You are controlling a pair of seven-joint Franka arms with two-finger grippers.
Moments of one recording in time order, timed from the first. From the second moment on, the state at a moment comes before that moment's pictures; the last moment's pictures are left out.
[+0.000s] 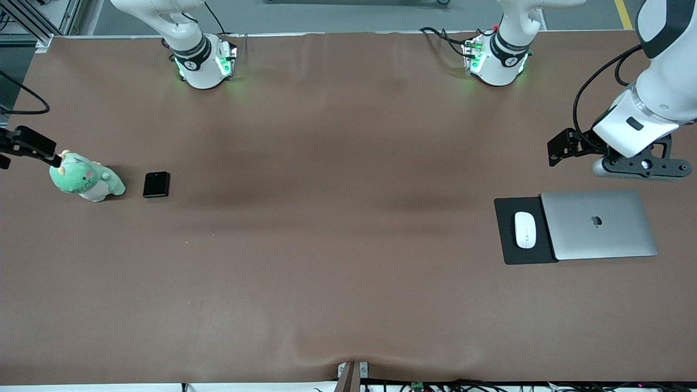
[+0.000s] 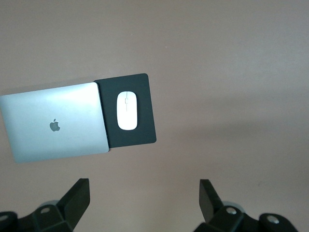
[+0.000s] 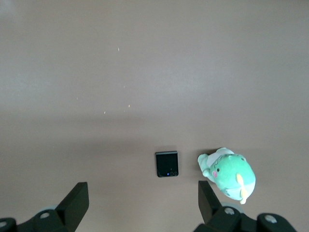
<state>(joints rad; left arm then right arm) -0.10 0.03 -0.06 -1.64 0.01 1.68 -0.06 0.03 0.08 -0.12 -1.48 0.00 1.56 -0.11</state>
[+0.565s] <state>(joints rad) -0.10 0.03 -0.06 -1.64 0.01 1.68 -0.06 0.03 0.04 -0.13 -1.54 0.00 1.59 -0.13</state>
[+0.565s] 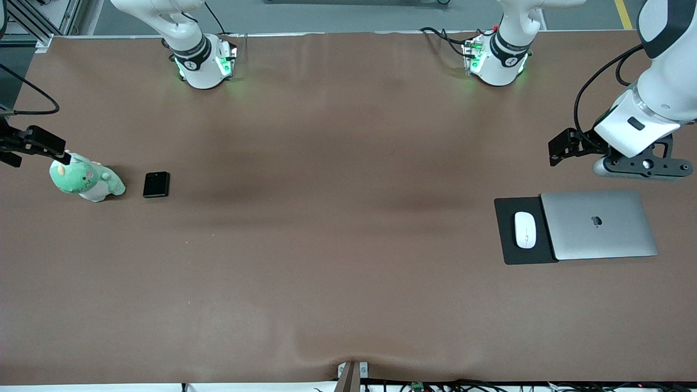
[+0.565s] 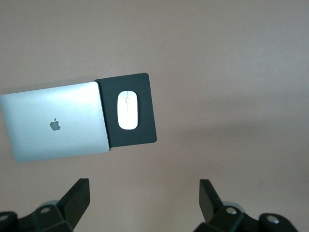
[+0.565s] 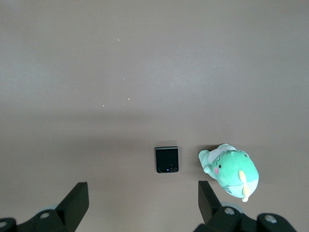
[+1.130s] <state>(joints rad) -0.10 0.03 -0.06 -1.65 0.01 1.68 -0.06 0.03 0.04 -0.13 -1.54 0.00 1.59 -0.14</state>
